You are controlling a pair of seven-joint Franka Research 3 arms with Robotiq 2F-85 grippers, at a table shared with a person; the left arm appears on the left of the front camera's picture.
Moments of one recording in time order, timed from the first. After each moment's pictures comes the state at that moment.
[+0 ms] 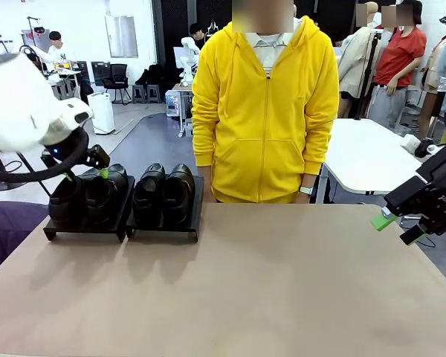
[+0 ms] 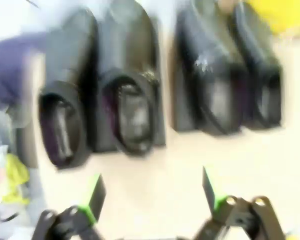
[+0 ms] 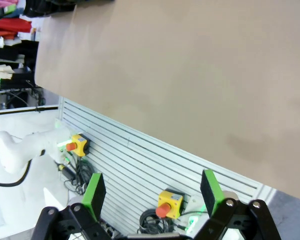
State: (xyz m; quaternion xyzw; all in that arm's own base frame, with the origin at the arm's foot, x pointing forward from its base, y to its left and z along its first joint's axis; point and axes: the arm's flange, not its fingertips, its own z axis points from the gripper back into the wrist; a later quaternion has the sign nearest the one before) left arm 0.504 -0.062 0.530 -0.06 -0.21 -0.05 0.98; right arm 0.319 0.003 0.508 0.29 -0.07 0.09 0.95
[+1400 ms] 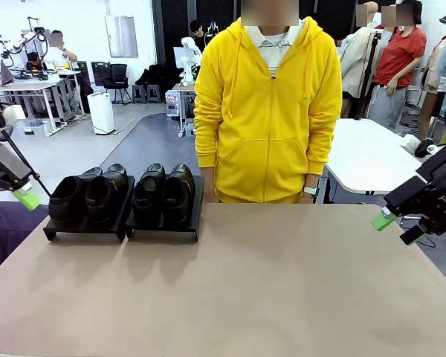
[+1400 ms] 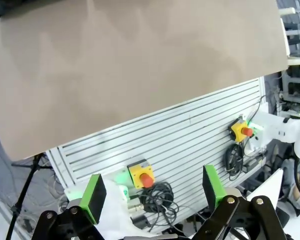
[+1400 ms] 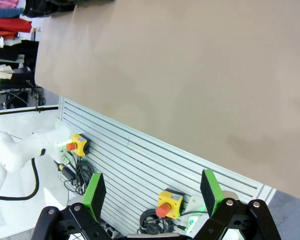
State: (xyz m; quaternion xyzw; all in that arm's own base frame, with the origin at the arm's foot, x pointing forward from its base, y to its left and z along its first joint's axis) left arm 0.283 -0.017 0.590 -0.21 -0.06 -0.07 0.97; right arm 0.319 0.003 0.508 0.29 -0.07 0.09 0.95
